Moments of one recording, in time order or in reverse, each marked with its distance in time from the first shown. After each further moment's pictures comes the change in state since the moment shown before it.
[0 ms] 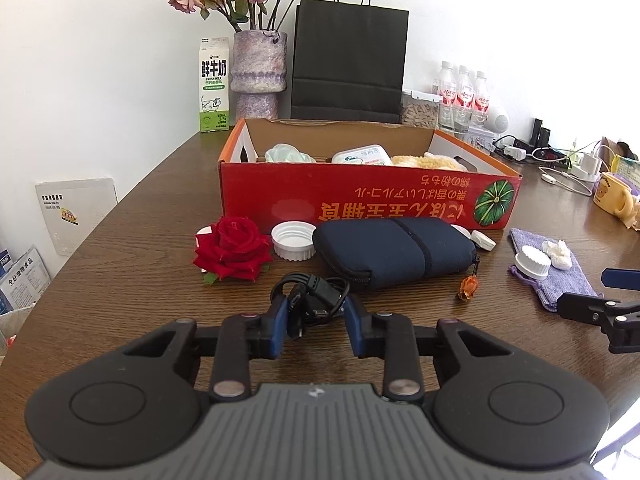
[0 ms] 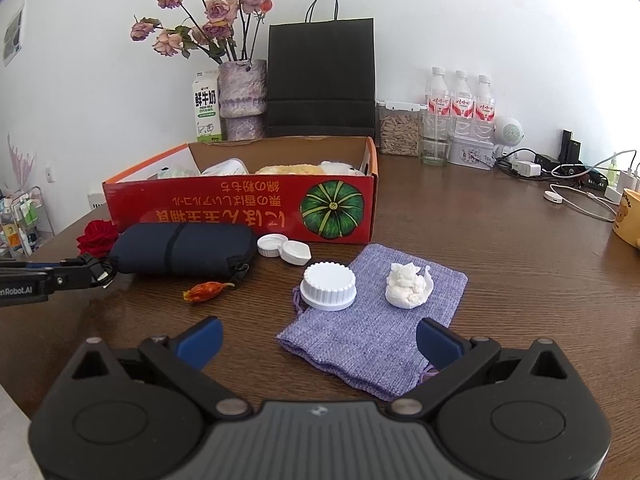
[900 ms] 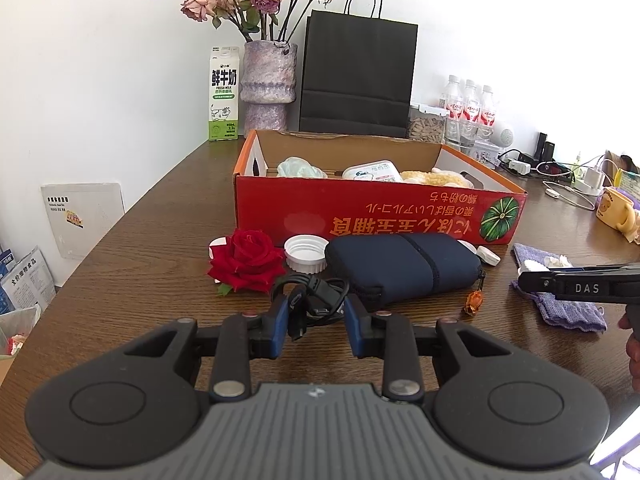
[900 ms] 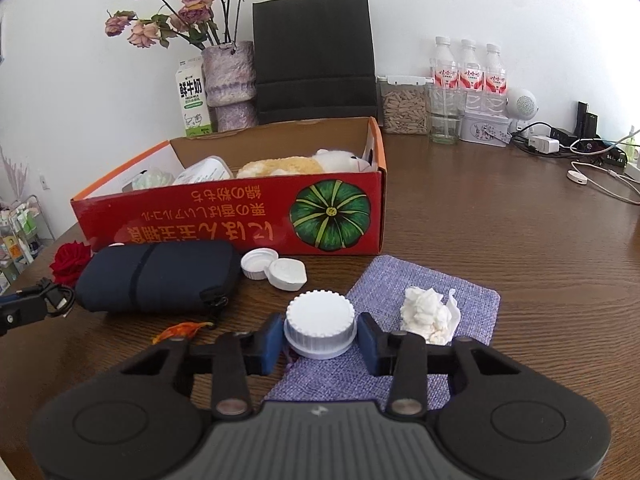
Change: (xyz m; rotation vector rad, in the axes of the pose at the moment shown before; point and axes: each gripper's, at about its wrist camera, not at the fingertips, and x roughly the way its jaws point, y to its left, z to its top) left arm -0.004 0.008 0.003 -0.020 -0.030 0.009; right arm 0.056 -0.008 0.025 0.064 0.063 0.036
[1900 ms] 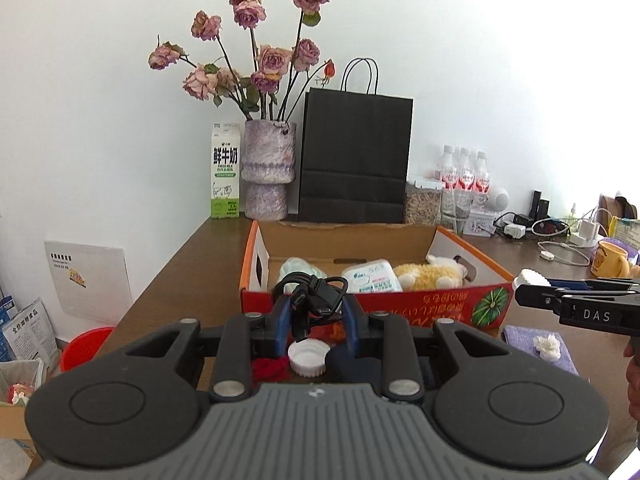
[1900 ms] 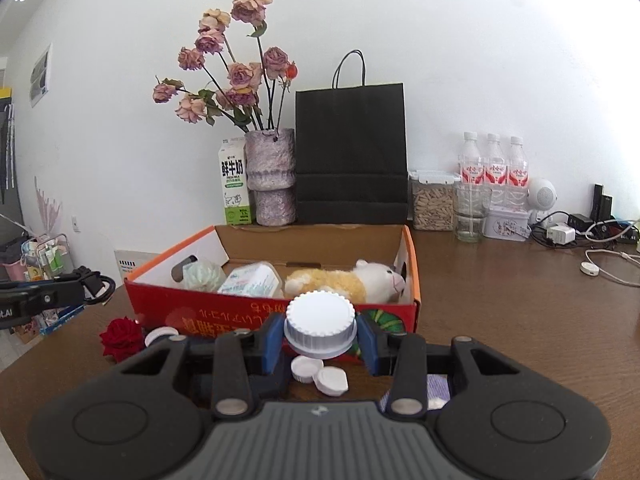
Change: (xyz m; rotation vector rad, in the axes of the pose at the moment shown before) left arm -0.024 -0.001 0.052 0.010 -0.204 -0.003; right arm -0.044 0.025 0.045 -0.074 -0.241 0.070
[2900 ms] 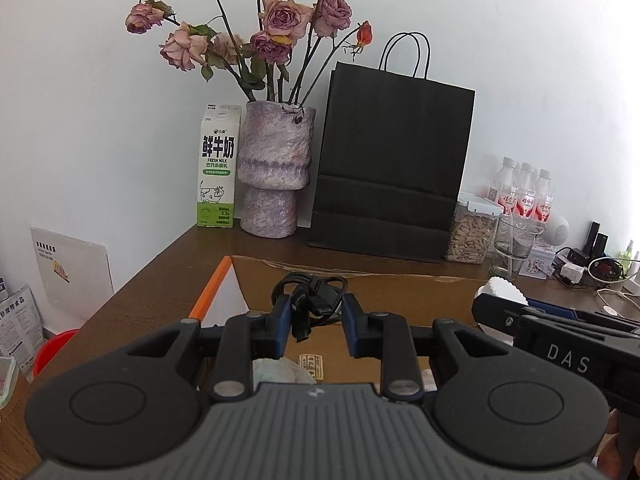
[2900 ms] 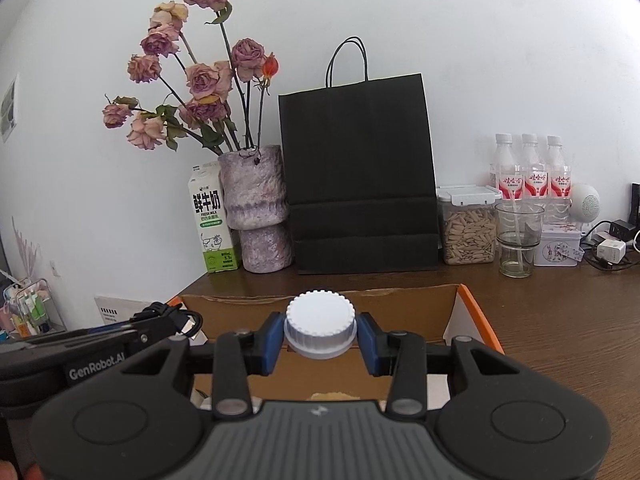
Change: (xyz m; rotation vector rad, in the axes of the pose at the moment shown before) left arm 0.182 -0.010 0.049 -0.091 0.038 0.079; right arm 0.166 0.006 0.063 0.088 -0.032 -0.017
